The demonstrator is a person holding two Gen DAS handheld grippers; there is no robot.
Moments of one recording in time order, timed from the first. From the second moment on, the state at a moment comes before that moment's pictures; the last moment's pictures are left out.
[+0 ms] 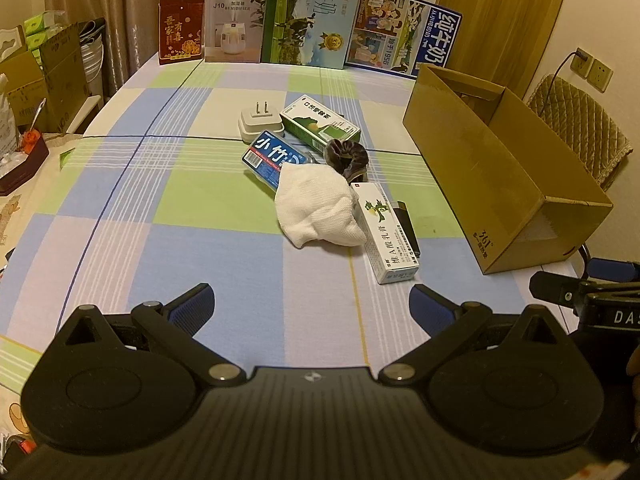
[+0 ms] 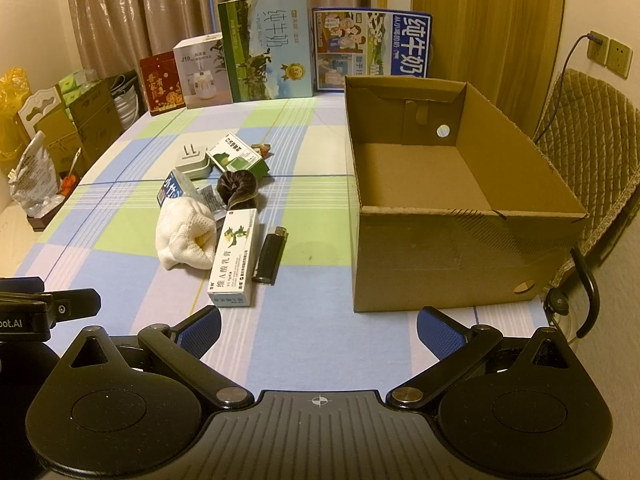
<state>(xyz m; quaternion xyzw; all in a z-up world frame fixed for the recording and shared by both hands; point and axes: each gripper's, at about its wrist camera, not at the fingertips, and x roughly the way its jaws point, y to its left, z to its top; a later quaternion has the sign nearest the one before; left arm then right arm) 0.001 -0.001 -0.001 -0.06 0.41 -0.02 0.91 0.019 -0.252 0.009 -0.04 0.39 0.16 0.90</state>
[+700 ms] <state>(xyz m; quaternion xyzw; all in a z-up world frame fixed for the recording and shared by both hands) 0.001 -0.003 -0.005 -0.06 0.41 -0.03 0.91 0.020 -0.251 0.010 -0.04 0.40 0.16 0.90</state>
